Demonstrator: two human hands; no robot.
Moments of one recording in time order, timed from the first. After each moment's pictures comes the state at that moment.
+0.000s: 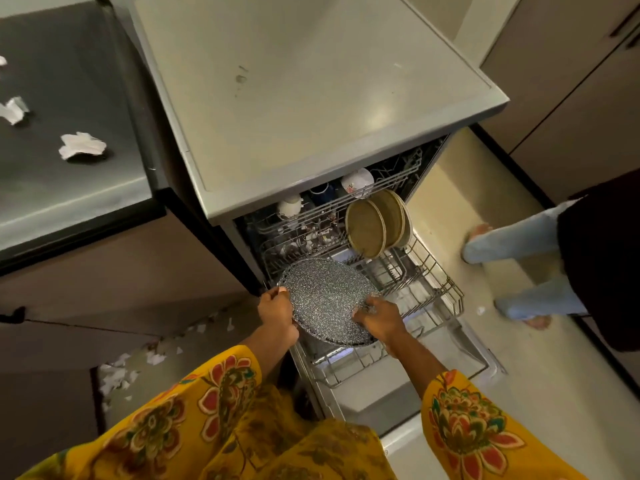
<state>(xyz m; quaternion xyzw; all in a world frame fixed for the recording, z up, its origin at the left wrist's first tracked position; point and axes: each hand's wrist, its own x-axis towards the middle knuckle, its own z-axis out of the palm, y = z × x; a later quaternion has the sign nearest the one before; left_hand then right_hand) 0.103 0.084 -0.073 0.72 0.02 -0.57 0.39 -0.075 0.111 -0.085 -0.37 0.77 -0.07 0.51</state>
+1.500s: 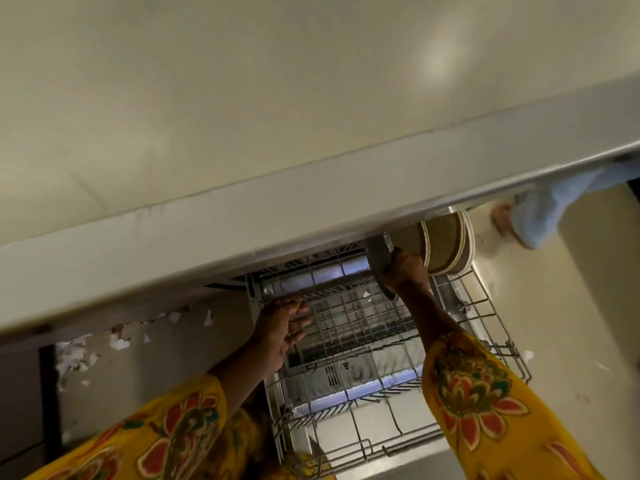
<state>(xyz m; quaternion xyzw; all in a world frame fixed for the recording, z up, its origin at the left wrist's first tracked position) 0.073 -0.044 -0.241 0.71 -0.02 -0.65 0.27 -0.130 -0.145 -0.282 -0.58 0.75 0.08 0.33</state>
